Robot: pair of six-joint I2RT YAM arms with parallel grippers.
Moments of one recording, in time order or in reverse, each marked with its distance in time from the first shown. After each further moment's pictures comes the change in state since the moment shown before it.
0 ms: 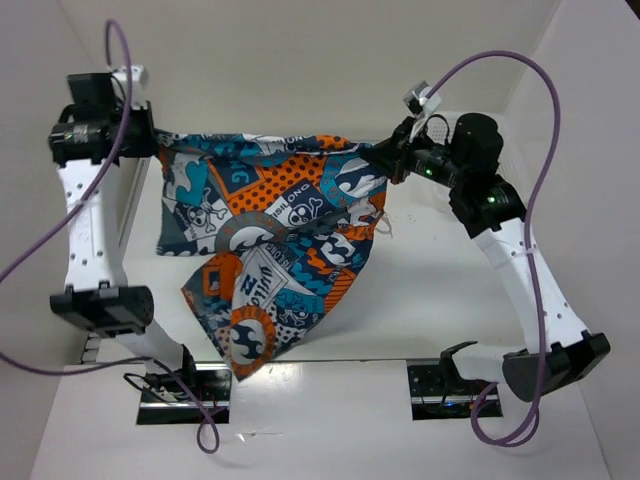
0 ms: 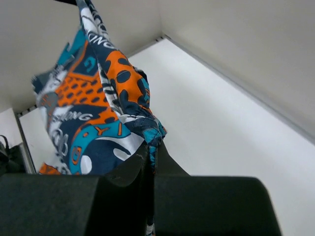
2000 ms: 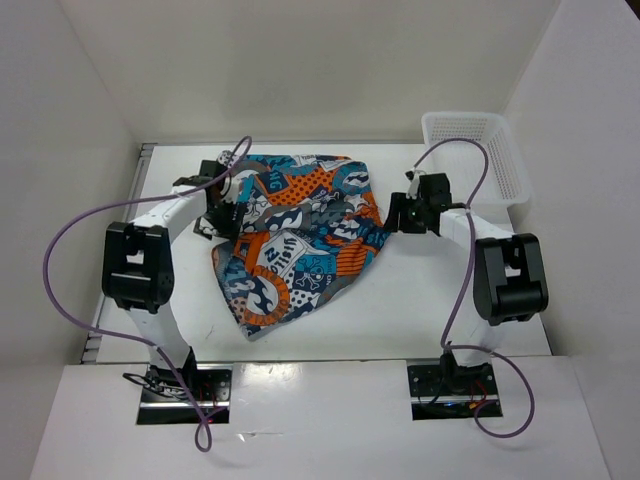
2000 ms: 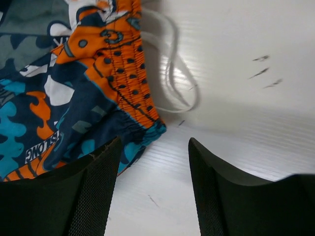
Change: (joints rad) left arm -0.272 0.214 -0.787 0.338 -0.129 0.000; right arm -0.210 0.424 -0.500 0.143 0.373 0.135
